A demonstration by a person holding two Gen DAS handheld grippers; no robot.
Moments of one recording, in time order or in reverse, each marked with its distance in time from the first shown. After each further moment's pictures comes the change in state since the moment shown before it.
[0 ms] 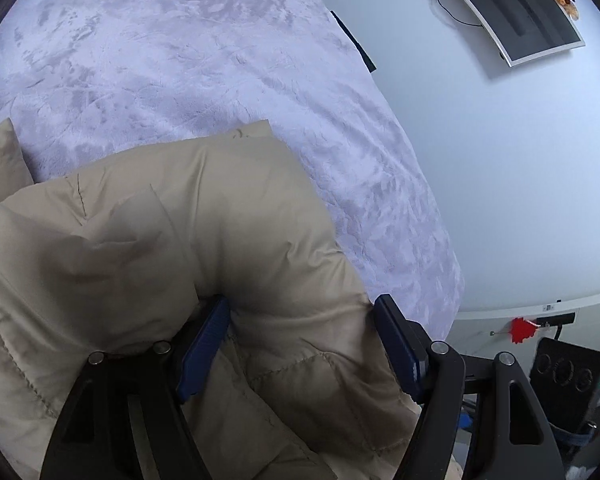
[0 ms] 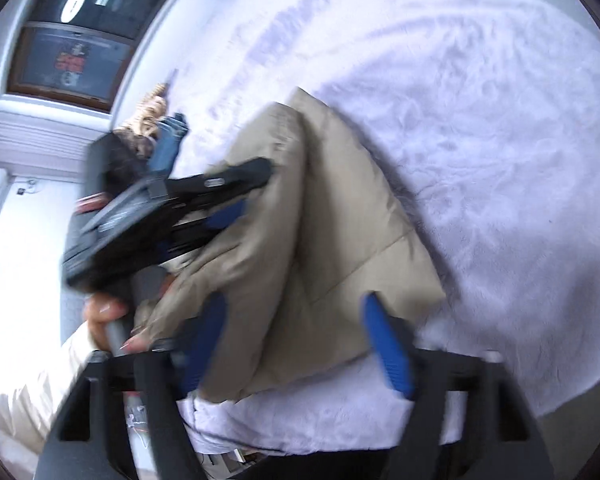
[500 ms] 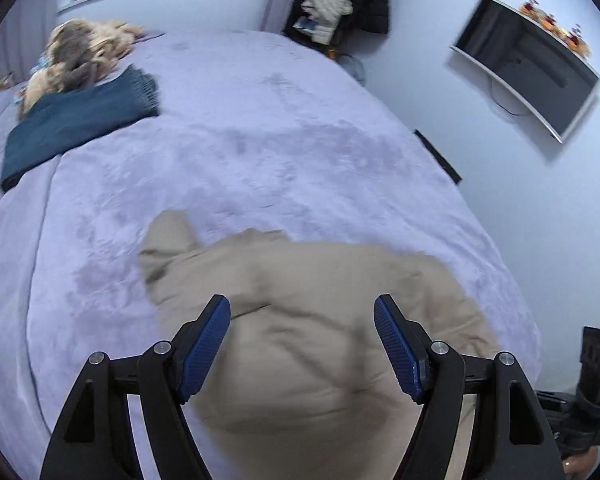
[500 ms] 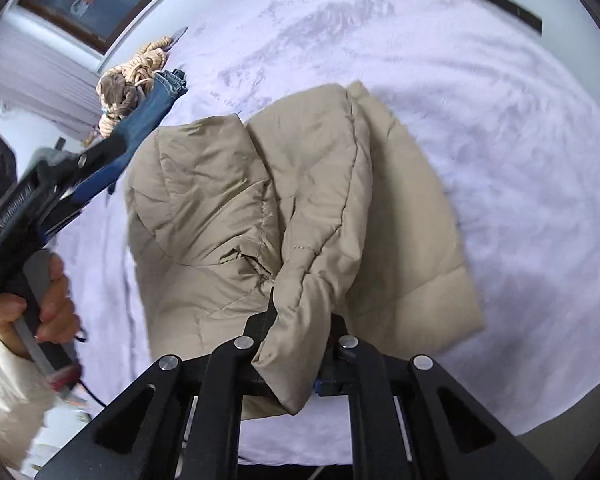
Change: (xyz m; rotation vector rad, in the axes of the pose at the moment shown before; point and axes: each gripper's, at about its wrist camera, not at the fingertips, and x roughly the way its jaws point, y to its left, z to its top) left arm -0.162 0.095 -0.055 -0.055 -0.456 0.399; right arm 0.037 0.042 0.013 -0.253 0.007 -0.314
